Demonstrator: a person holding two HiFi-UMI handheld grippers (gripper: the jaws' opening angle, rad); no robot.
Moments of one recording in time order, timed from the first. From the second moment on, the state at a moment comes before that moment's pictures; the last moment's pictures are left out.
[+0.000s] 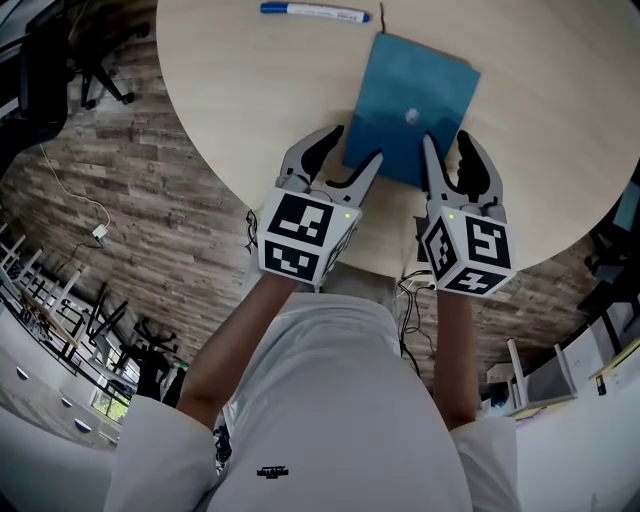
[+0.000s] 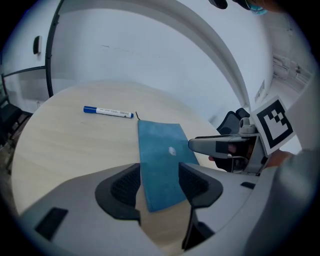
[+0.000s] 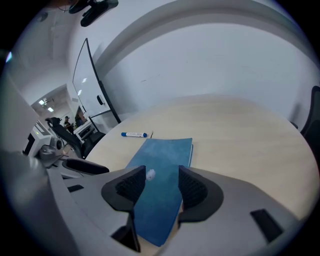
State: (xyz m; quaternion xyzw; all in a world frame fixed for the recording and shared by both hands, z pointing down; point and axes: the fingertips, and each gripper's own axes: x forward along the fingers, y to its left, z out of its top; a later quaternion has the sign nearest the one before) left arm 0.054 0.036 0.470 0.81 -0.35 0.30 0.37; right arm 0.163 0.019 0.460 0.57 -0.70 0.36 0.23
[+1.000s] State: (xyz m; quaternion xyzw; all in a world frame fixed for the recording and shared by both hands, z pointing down) left arm -0.051 -0.030 0.454 0.81 -0.38 0.25 0.37; right arm 0.035 -0.066 0.448 0.49 -0.78 0.32 0.23
